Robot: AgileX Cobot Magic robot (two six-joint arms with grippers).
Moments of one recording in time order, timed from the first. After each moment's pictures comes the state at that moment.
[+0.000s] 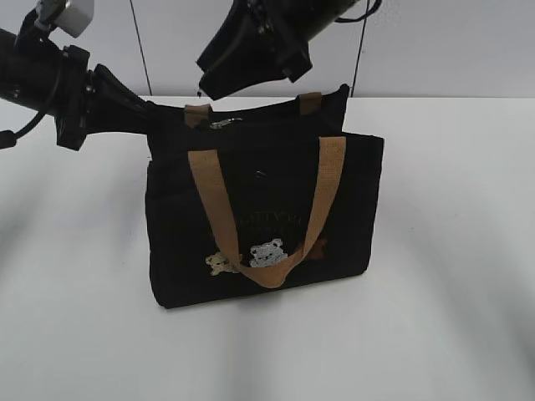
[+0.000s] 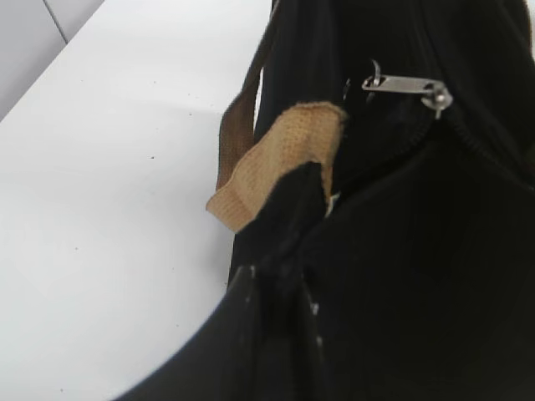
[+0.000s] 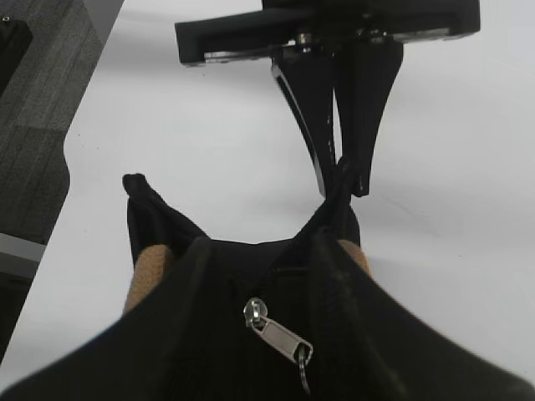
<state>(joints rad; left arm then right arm) -0.09 1.77 -1.18 -1.15 0.94 1.95 0.41 2.03 -1.85 0.94 1.20 -1.53</state>
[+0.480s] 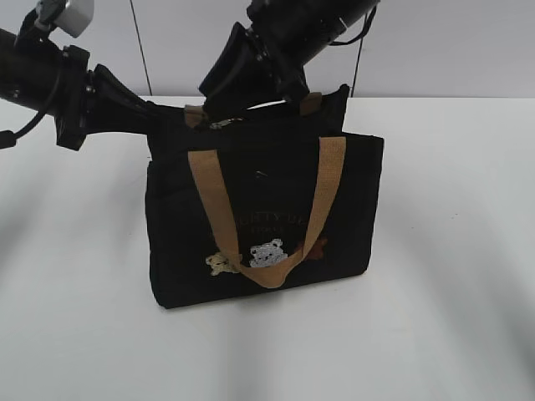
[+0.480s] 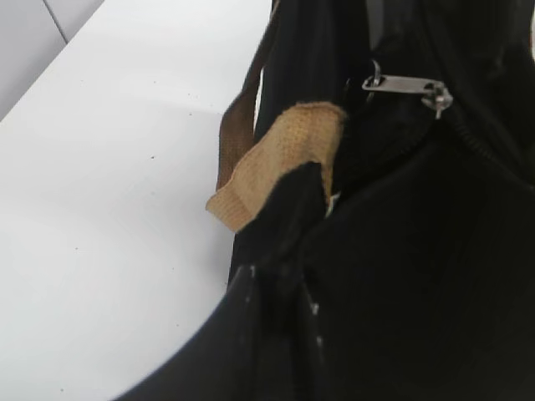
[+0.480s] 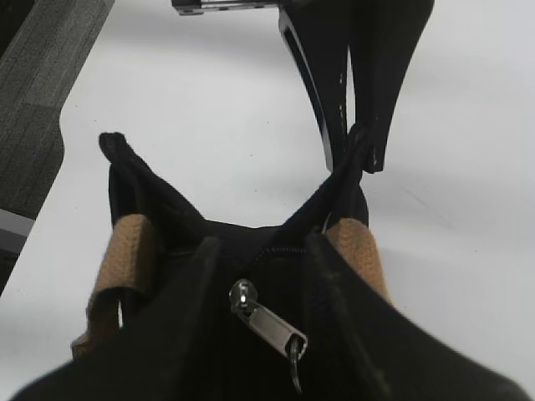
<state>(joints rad) -0.09 1.77 -1.18 -1.15 0.94 1.95 0.41 2.09 -1.85 0.93 1.21 -1.60</state>
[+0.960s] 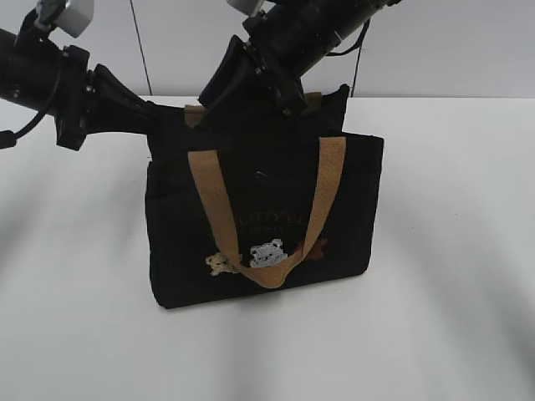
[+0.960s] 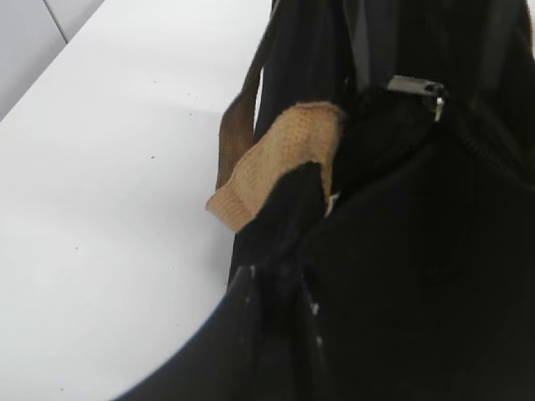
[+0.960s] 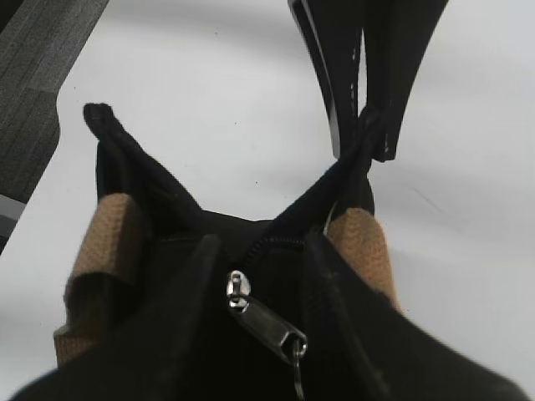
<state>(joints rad) -0.09 1.77 -1.18 -1.15 0.94 1.95 0.41 2.12 -1.85 0.93 1.21 -1.67</state>
